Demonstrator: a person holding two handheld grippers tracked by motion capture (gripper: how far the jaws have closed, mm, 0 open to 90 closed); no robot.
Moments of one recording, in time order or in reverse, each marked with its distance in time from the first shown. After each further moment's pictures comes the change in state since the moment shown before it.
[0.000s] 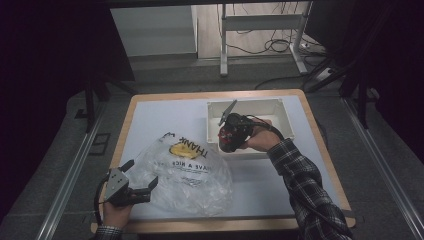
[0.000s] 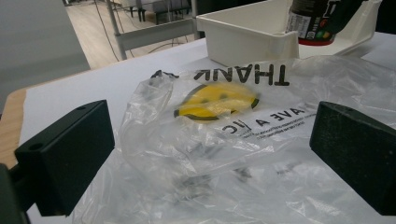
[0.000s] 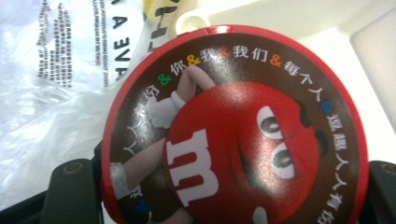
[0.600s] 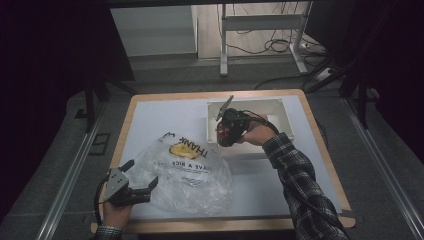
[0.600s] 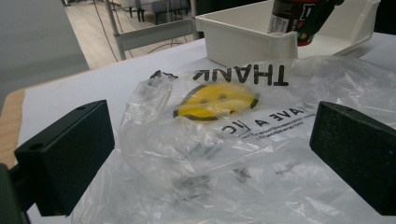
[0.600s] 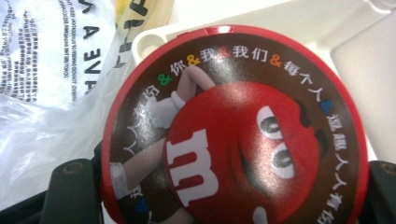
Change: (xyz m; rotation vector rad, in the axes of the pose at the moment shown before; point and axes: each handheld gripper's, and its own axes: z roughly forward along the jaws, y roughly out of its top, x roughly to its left) left arm 0.000 0.000 0.000 0.005 -0.003 0.005; right arm -0.018 0.010 0.011 -0.003 -0.015 -0.015
